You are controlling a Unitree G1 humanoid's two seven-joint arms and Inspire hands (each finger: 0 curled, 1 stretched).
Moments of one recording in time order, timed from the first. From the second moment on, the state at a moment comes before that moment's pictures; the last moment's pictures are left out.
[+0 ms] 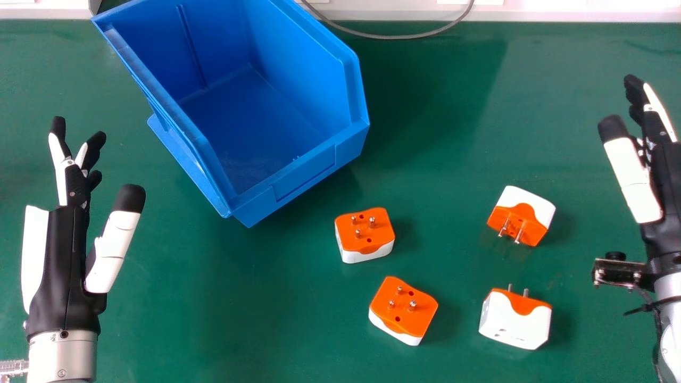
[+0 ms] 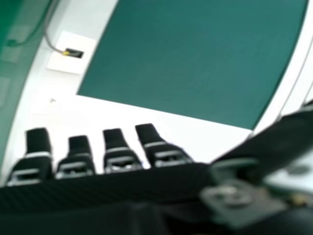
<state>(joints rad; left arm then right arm) 0.14 0.25 0.28 0.30 0.15 -0.64 0.09 -0.02 -0.30 -0.21 0.16 -0.12 -0.26 -0.05</state>
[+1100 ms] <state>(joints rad) 0.15 0.23 0.25 0.24 0.12 -0.58 0.10 0.02 -0.43 -0.15 0.04 -0.35 -0.13 0.00</state>
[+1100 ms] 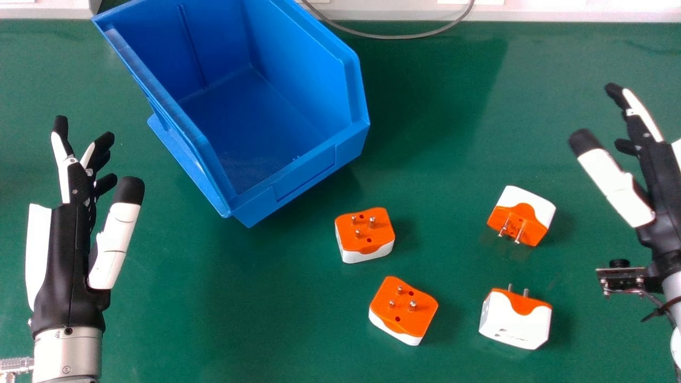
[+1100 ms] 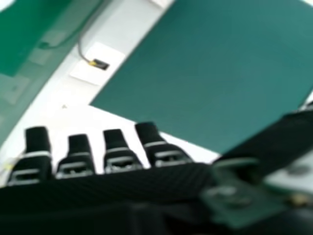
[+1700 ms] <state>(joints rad) 0.16 0.21 0.24 0.21 0.12 -0.54 0.10 -0.01 -0.54 -0.03 -0.07 -0.57 0.13 0.16</state>
